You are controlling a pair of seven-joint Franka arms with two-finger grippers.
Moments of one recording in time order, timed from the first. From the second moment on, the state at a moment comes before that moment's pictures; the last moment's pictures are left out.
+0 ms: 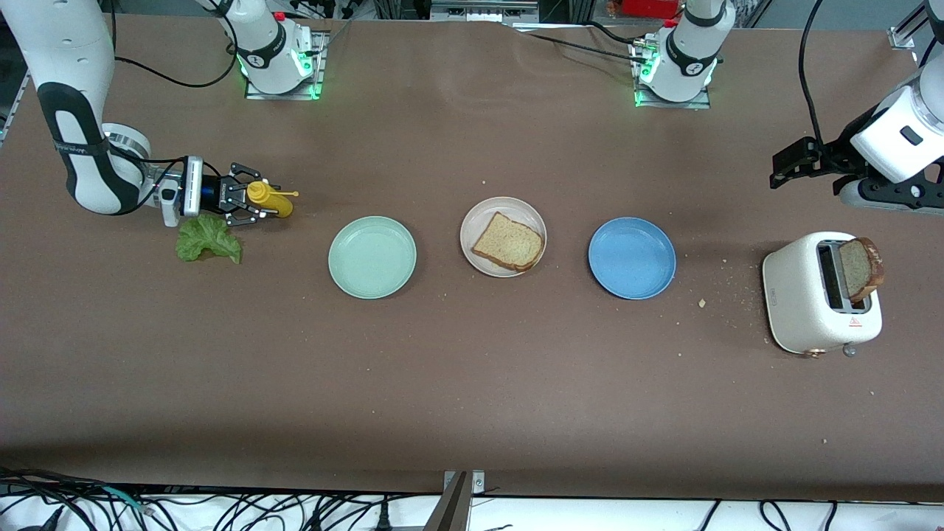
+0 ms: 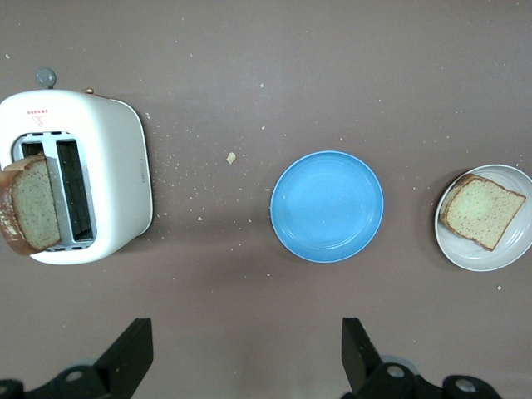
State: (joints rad) left arm 0.06 0.03 -0.12 -1.59 -0.03 1.53 0.02; right arm 0.10 0.50 -0.46 -2.33 1.19 1.62 -2.56
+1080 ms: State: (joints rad) left arm 0.07 0.03 -0.12 -1.59 -0.03 1.53 0.02; right arm 0.55 0.21 -0.45 -2.17 0.98 2.11 -1.75
